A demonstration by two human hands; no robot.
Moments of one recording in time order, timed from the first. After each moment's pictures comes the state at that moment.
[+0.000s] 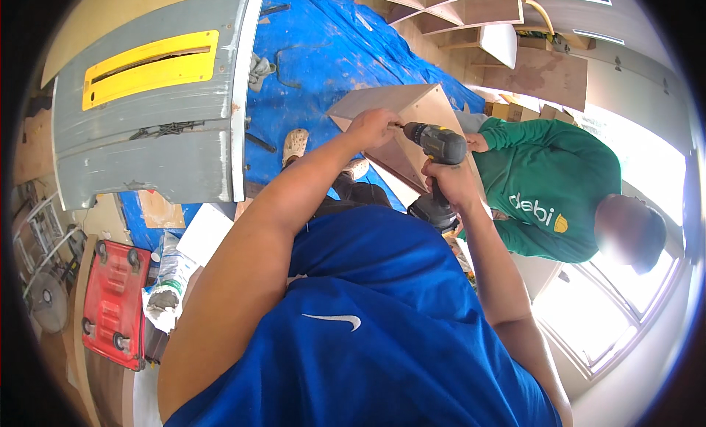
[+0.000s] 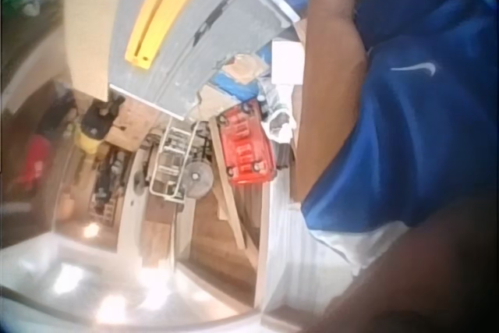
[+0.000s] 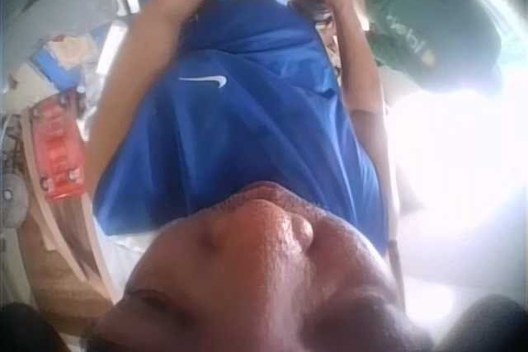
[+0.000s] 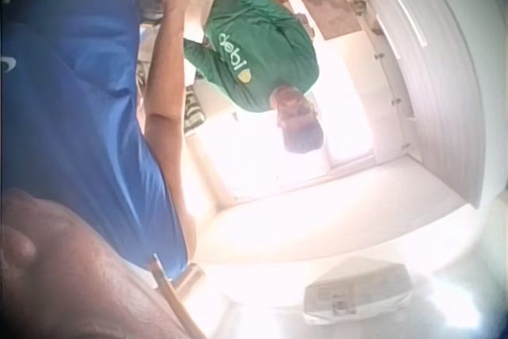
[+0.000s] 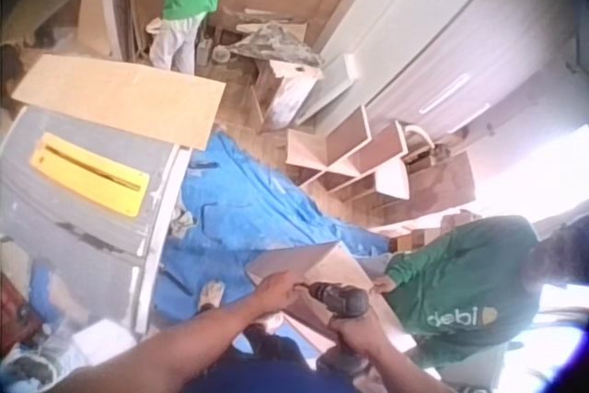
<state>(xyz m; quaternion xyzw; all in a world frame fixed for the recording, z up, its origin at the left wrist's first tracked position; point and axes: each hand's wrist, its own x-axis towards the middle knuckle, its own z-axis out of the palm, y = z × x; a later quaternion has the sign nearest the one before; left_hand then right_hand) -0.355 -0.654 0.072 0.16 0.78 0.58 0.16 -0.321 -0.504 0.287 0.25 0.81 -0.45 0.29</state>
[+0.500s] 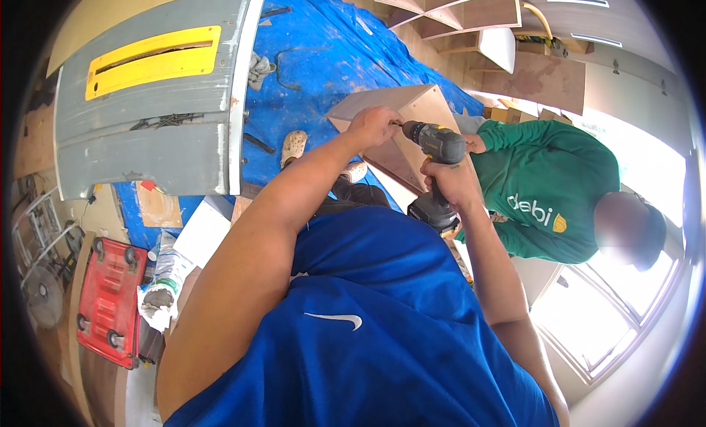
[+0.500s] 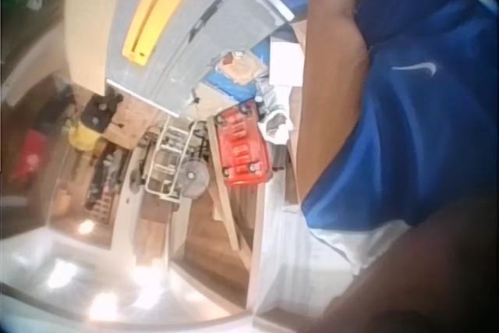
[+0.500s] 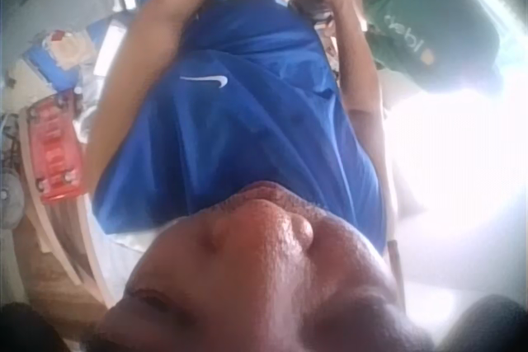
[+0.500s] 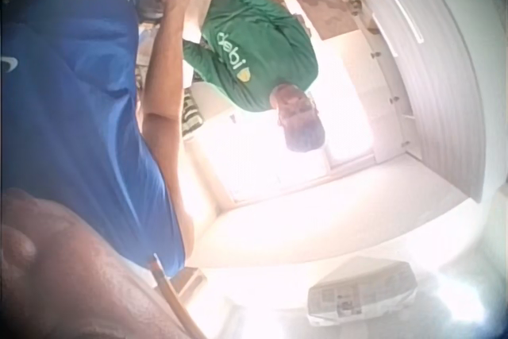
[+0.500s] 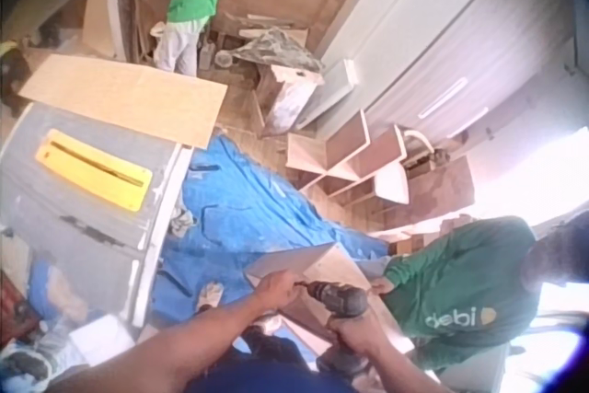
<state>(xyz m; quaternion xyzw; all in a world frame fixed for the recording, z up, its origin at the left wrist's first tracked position) -0.352 -0.647 0.086 0.13 0.80 0.57 0.14 -0.318 -0.510 0.303 0.24 0.81 -0.45 0.29</state>
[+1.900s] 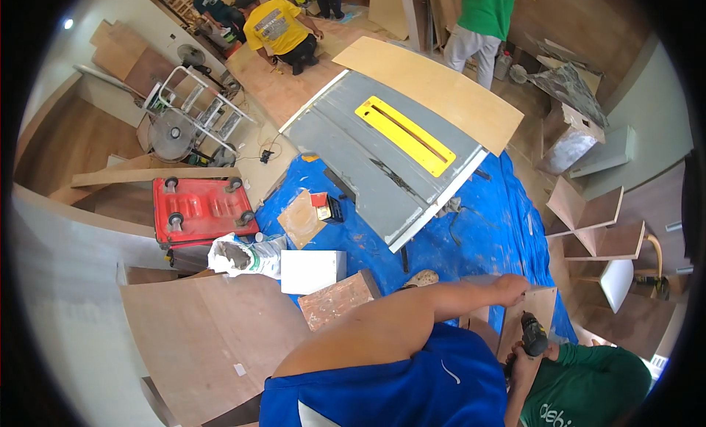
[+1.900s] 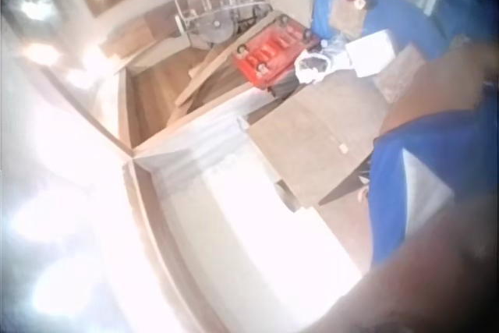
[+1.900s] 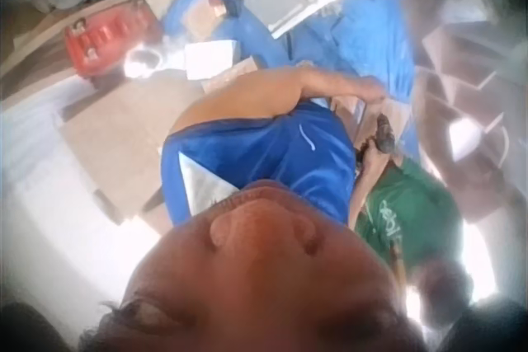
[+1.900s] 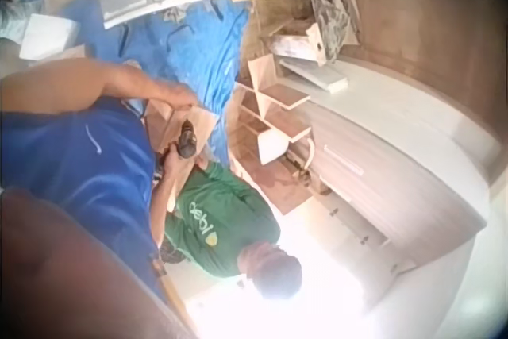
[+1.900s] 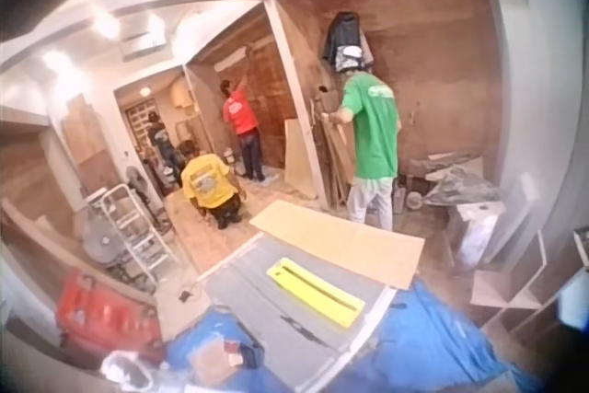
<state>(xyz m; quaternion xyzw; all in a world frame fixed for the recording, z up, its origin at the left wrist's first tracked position) -0.355 -0.597 0.129 0.07 0.89 0.46 0.03 -0.278 -0.407 0.280 0.19 0.78 -0.55 0.24</state>
